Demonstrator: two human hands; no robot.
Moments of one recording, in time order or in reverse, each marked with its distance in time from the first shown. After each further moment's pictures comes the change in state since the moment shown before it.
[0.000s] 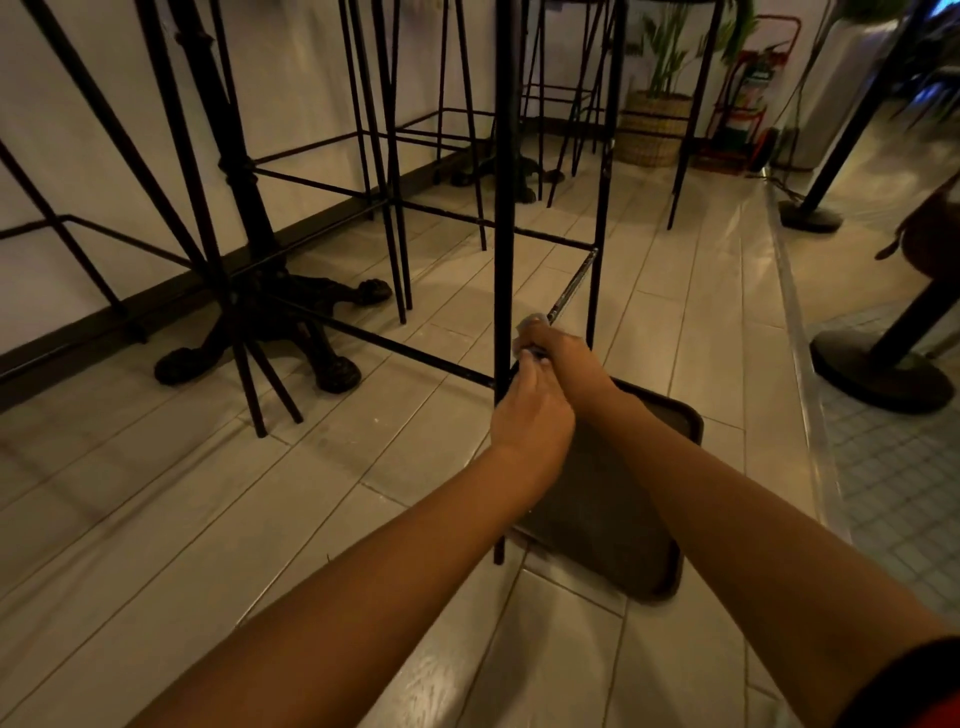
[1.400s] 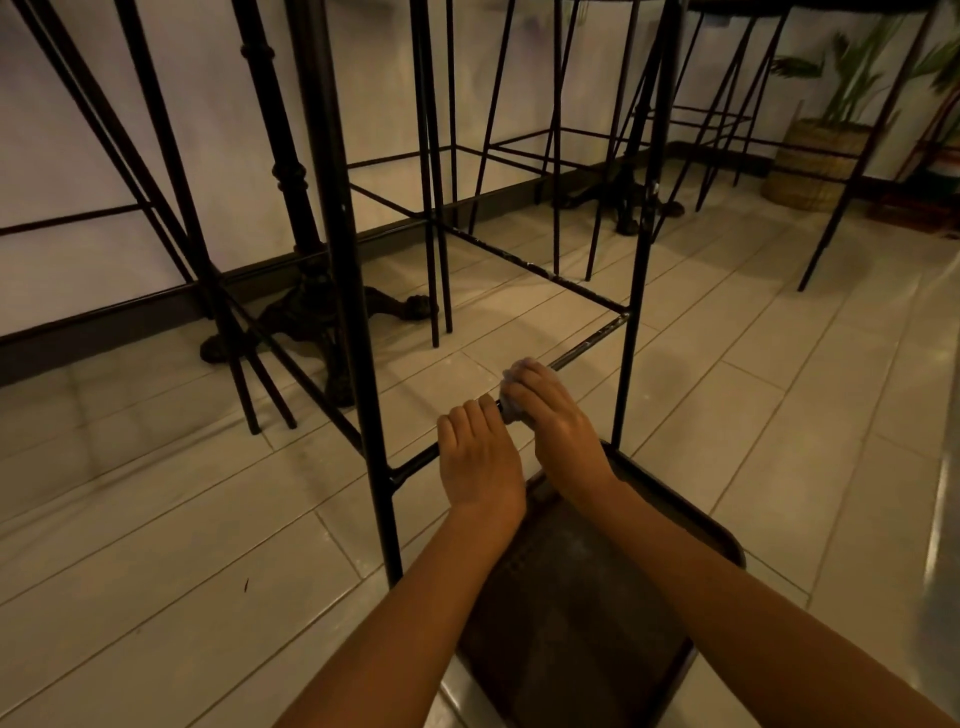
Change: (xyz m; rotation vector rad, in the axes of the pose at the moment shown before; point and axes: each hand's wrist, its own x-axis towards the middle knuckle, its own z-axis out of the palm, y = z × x) left_hand 0.129 0.041 0.004 -0.389 -0.014 -0.815; right_hand 0.058 0.134 0.037 0.188 0.292 -0.496
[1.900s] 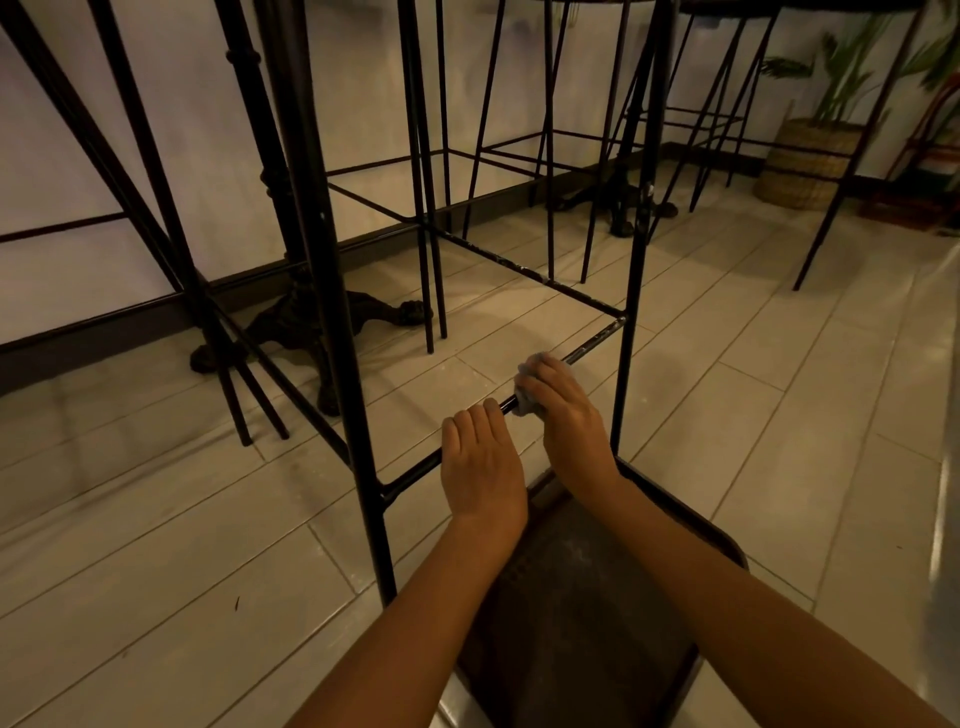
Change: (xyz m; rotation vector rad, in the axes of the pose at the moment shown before) left_hand 0.008 0.004 0.010 0.001 0.053 0.038; right_hand 0.008 0.011 -0.002 0.152 0.096 0.148
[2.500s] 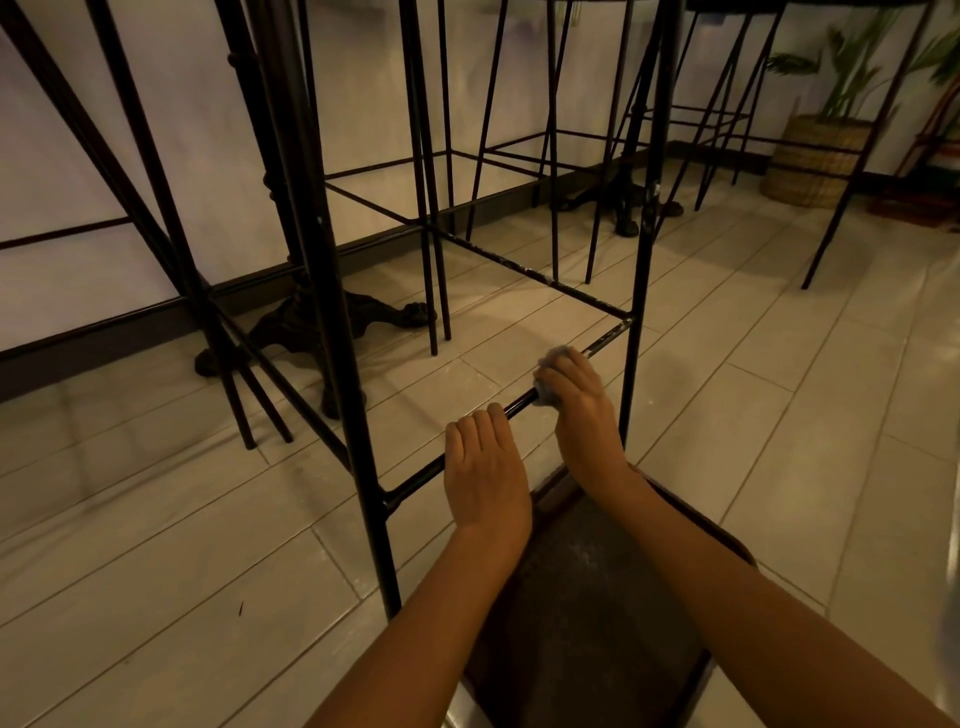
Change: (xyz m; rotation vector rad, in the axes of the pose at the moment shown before) left_hand -0.001 0.001 0.001 0.009 0.000 -0.003; right_hand 0.010 0.021 0.004 -0.046 0.044 -0.001
